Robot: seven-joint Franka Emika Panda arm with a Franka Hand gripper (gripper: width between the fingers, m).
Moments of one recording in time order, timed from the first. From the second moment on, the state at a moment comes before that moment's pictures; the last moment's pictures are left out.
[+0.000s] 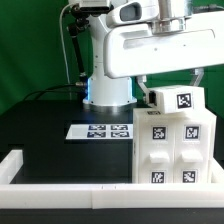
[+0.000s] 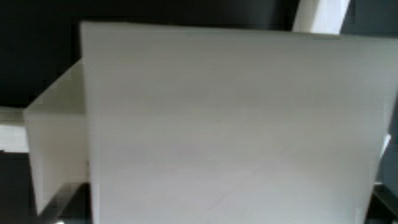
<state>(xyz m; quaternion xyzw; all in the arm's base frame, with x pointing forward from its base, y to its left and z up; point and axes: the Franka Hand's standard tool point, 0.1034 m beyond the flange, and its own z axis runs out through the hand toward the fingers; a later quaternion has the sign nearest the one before) 0.601 0.069 0.150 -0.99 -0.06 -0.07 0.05</state>
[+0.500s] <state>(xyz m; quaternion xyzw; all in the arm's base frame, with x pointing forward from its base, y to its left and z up) 0.602 0.069 0.150 -0.99 -0.06 -0.07 0.05</state>
